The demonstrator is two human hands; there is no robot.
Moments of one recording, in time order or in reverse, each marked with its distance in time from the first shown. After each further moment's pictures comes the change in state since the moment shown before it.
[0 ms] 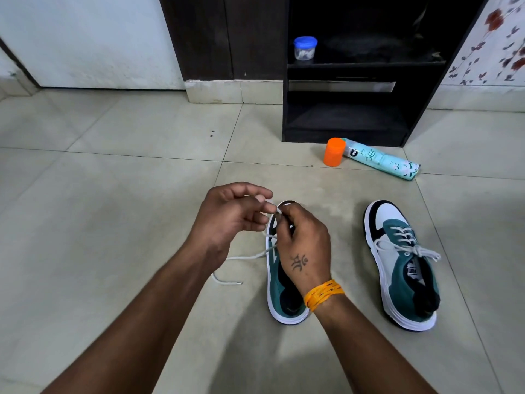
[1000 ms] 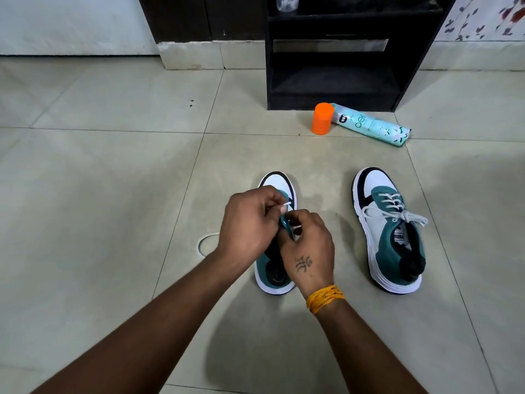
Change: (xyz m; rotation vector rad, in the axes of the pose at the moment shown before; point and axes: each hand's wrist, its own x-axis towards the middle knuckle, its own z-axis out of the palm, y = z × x) left_hand 0.001 -0.072 0.056 0.613 0.103 0.370; right_hand -0.049 0.047 -0.012 -0.072 -0.073 0.298
